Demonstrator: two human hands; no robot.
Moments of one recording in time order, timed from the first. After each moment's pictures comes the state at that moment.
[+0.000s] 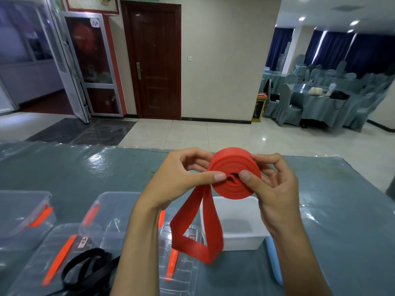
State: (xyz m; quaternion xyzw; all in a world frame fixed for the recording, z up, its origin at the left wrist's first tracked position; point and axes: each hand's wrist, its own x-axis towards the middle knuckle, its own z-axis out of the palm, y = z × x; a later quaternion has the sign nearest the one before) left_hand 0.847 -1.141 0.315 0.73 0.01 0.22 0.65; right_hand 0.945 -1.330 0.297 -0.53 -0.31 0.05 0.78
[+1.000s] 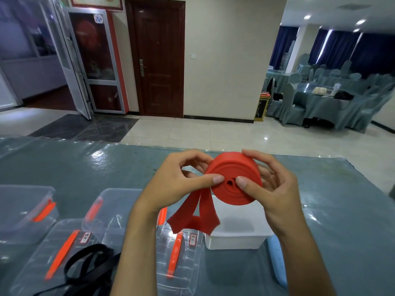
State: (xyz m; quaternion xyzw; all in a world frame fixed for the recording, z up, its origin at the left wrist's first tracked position) left_hand 0.838 -1.128 0.299 0.79 -0.01 0.26 0.56; right_hand 0.938 -1.332 0.303 -0.59 -0.38 0.04 0.71
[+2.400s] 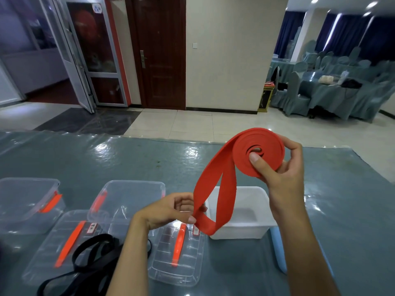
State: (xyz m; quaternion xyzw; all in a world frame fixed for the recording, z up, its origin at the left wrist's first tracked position) left_hand 0.842 -1.074 0.149 0.68 0.00 -0.07 0.73; right_hand 0.965 -1.321 0.276 -0.58 -0.27 -0.02 0.77
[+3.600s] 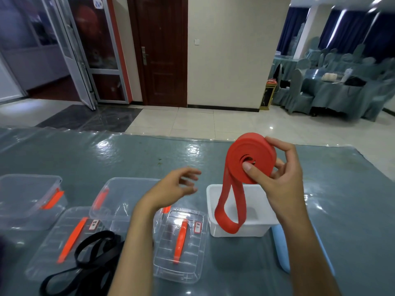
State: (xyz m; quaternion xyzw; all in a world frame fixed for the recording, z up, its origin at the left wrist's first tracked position) left_hand 0.849 -1.085 0.211 0.84 0.14 0.09 0.52; right_hand 0.966 -1.326 0.264 -0.63 -0.32 -0.01 0.71
